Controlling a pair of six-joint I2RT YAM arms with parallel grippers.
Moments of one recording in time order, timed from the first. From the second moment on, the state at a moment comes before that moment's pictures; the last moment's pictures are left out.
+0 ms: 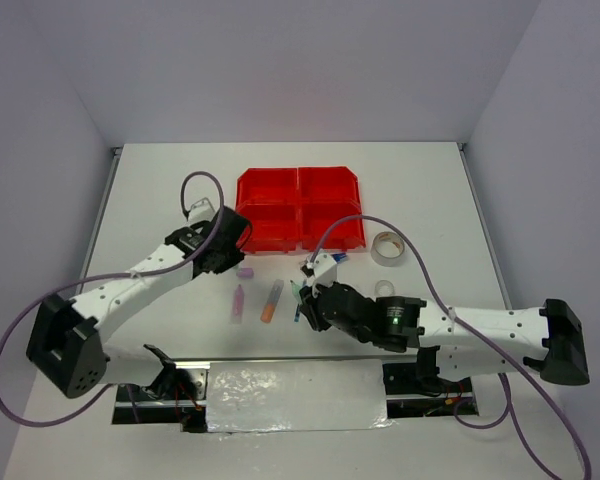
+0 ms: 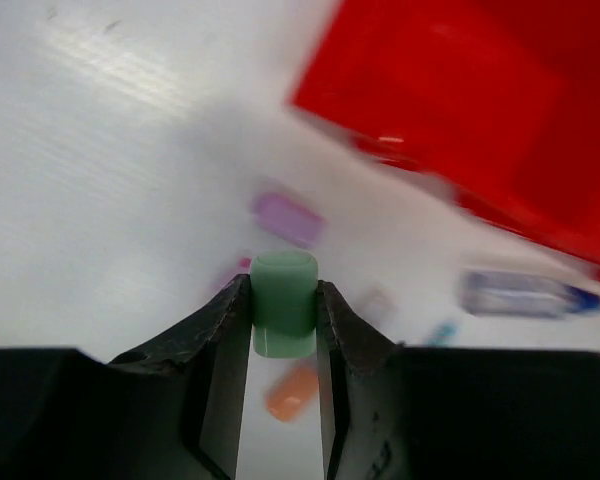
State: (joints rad) left arm -0.57 1.33 0.95 -0.72 -0.42 -1.09; right arm 1.30 1.03 0.72 -0.30 0.45 0.47
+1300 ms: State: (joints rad) left arm -1.10 1.09 1.14 -0.28 -0.52 -0.82; right arm 1.54 0.62 0.66 -0.03 0.55 0.39
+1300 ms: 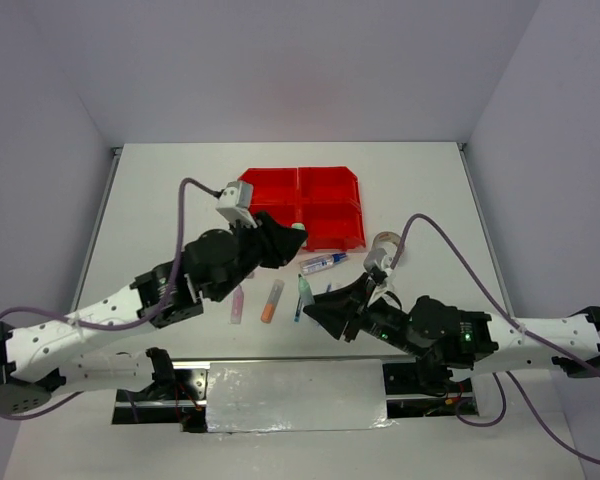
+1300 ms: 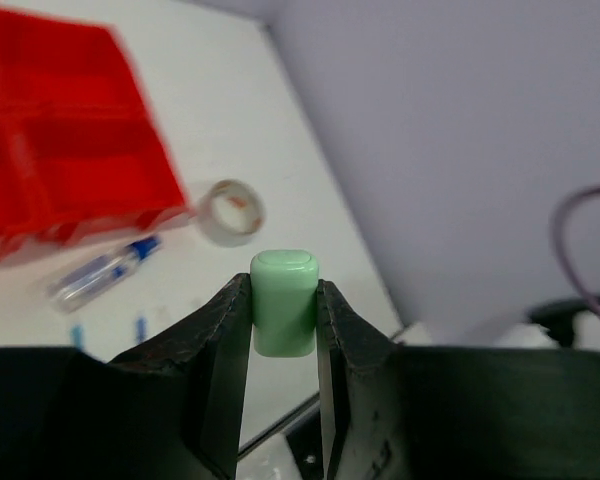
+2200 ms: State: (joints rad) left arm -1.10 0.83 0.84 0.68 0.15 -0.57; right arm 1.54 0.69 0.79 0.22 0.16 0.31
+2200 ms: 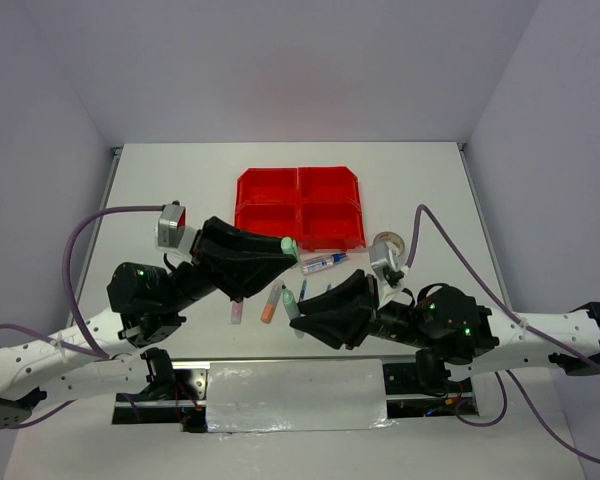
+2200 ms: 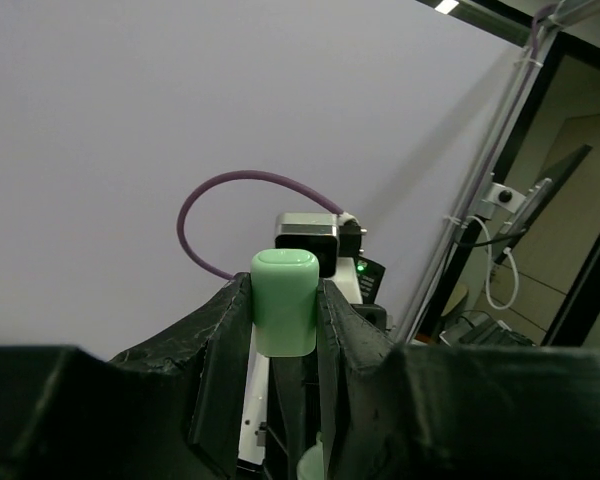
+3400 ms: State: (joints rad) left arm -1.10 0.83 0.81 0.68 0.19 -0.58; right arm 1.49 0.66 0.80 0.18 0.19 0.24
